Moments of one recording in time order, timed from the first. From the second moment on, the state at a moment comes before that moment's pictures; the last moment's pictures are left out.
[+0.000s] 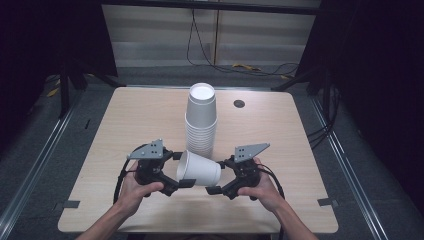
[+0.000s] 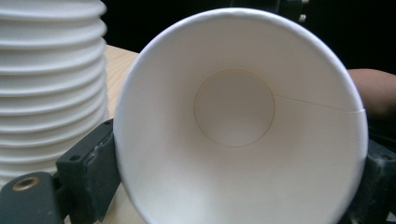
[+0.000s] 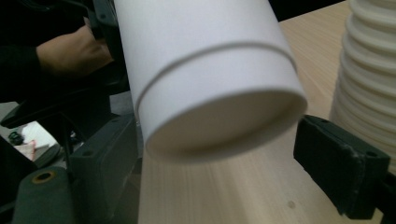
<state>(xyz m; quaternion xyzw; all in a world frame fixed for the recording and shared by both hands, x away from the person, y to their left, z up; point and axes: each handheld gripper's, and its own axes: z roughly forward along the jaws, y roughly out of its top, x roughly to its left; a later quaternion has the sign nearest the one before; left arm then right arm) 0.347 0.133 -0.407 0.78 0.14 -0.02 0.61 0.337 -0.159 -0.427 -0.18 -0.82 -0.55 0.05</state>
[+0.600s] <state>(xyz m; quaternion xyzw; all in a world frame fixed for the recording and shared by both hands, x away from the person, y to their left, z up) 0.350 0.166 -0.399 0.80 0.17 0.02 0.58 0.335 -0.174 -0.439 -0.28 -0.81 -0.52 -0.06</state>
